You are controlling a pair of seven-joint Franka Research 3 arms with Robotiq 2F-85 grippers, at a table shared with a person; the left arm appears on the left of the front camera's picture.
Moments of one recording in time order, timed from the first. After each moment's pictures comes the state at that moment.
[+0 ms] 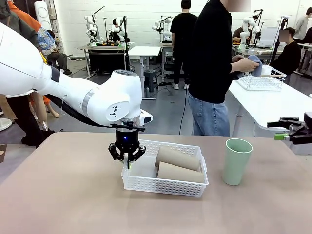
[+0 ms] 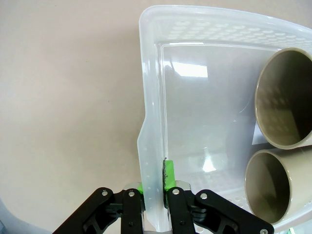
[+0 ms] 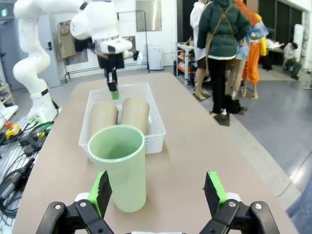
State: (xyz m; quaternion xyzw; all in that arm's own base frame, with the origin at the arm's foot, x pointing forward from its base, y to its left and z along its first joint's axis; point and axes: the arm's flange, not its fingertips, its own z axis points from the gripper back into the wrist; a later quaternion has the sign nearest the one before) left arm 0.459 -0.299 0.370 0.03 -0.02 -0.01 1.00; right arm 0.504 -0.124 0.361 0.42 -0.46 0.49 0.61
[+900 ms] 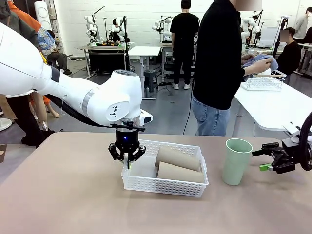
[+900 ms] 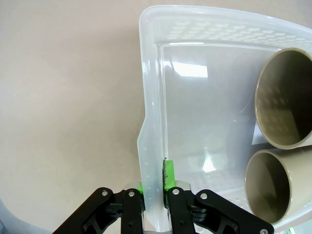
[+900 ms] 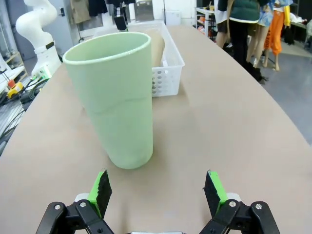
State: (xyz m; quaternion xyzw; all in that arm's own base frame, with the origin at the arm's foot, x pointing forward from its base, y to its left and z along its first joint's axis) left arm 0.459 -0.299 0.370 0.03 -0.02 -0.01 1.00; right arm 0.513 -0.093 0.260 0.40 -0.39 0.55 0.62
